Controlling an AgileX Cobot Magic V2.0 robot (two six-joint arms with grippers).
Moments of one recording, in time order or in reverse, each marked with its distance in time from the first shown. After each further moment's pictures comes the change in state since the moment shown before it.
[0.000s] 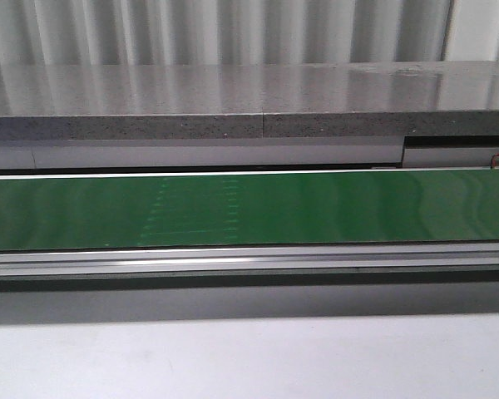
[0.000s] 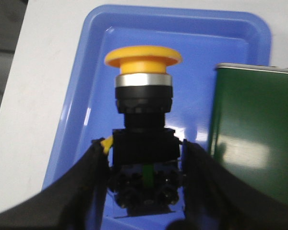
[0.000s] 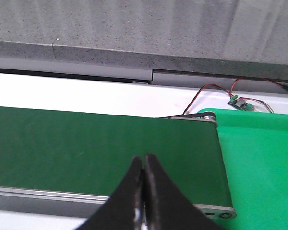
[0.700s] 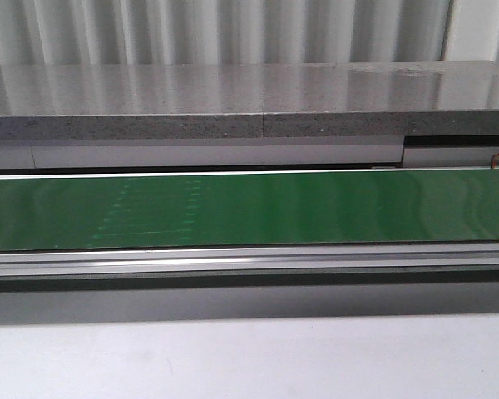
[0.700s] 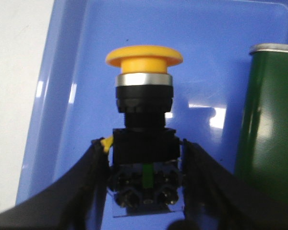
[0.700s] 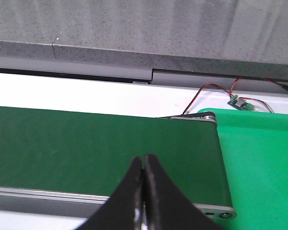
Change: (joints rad) left arm 0.085 0.232 0.000 -0.107 -0.138 0.175; right arm 0.000 0.000 0.000 0.000 0.000 0.000
